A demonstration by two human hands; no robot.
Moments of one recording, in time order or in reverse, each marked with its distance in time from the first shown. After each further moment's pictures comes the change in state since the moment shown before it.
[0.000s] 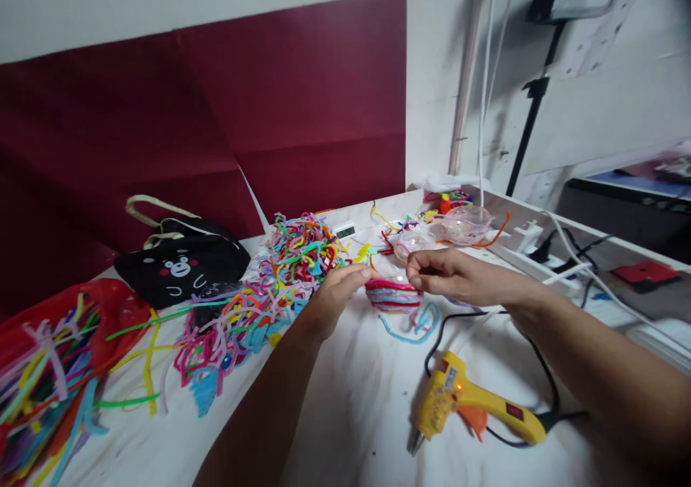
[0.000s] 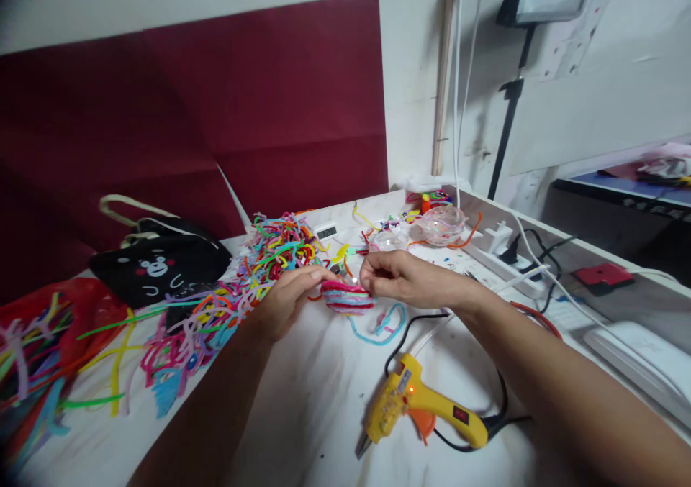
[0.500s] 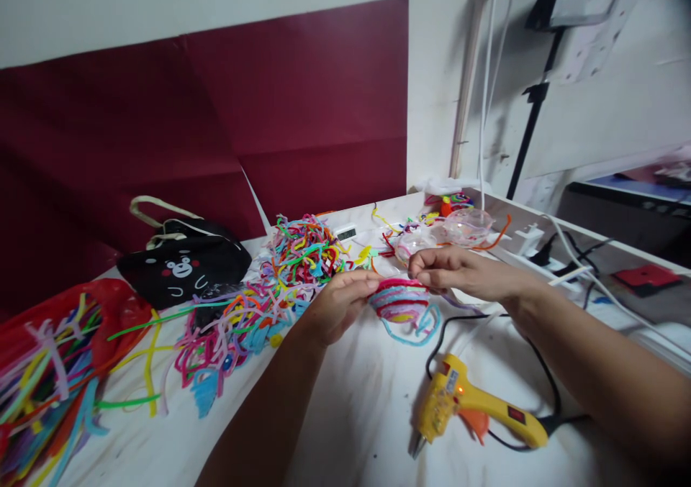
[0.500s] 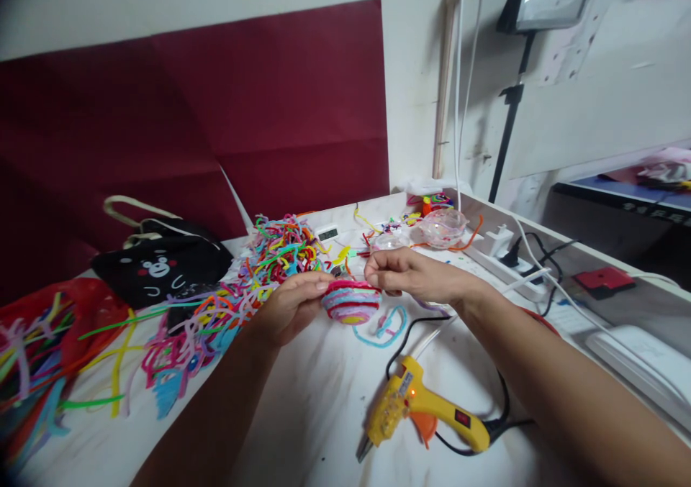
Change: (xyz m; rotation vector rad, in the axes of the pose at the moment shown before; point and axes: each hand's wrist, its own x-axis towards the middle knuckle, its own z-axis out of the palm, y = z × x) left_hand -0.003 0.000 0.008 -0.352 -0.053 -0.146; right_hand 0.001 0.003 -0.006 0.149 0.024 0.058
